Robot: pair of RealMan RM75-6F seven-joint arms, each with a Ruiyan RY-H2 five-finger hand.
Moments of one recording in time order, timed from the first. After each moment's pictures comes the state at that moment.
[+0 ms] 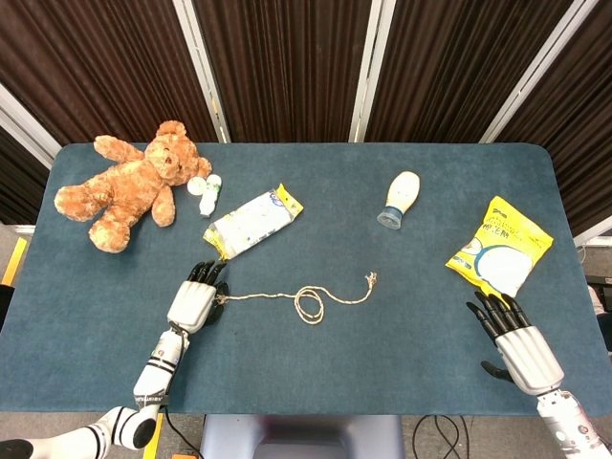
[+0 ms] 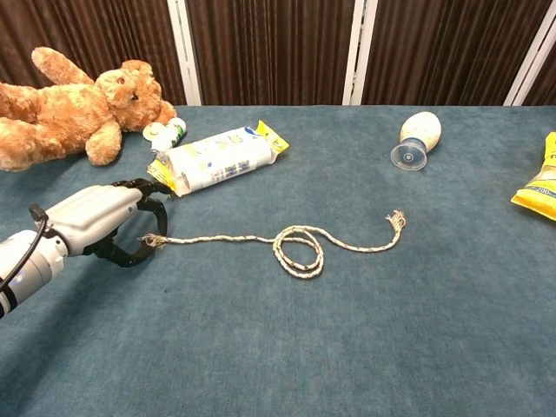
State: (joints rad) left arm -0.52 -1.83 -0.16 -1.09 1.37 1.05 0.27; right arm 0.13 -1.28 -0.09 -1.26 -1.75 1.49 0.06
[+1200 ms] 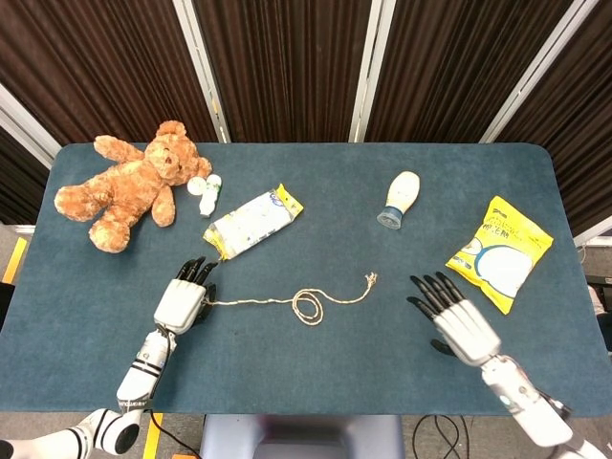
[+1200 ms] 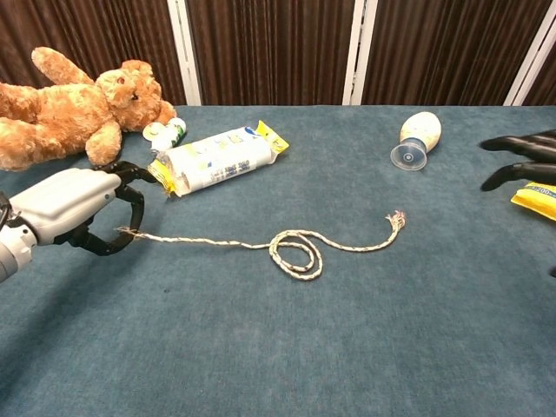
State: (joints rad) left arm -0.51 -1.73 -0.10 -1.17 1.41 1.15 0.26; right arm 0.34 -1.32 -0.01 -1.40 -1.79 1.28 -0.13
